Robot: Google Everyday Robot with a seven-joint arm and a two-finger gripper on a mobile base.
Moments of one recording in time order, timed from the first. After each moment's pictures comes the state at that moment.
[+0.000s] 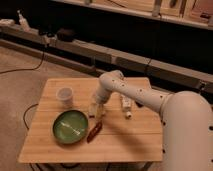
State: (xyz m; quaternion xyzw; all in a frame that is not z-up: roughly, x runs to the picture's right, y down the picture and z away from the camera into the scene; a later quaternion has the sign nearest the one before) arm -0.049 0.120 0.897 -0.33 -0.20 0.00 0.92
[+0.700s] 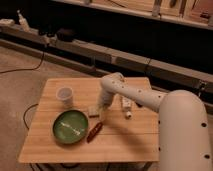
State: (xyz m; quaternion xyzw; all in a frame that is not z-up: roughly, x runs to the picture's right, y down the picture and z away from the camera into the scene) arm -0.011 0.140 0.901 -0.37 -0.13 0.03 0.92
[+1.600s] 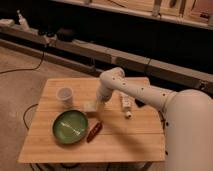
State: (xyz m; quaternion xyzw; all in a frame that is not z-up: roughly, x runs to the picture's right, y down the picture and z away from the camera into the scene) arm -0.027 0.075 0.861 -0.29 -0.17 0.04 0.94
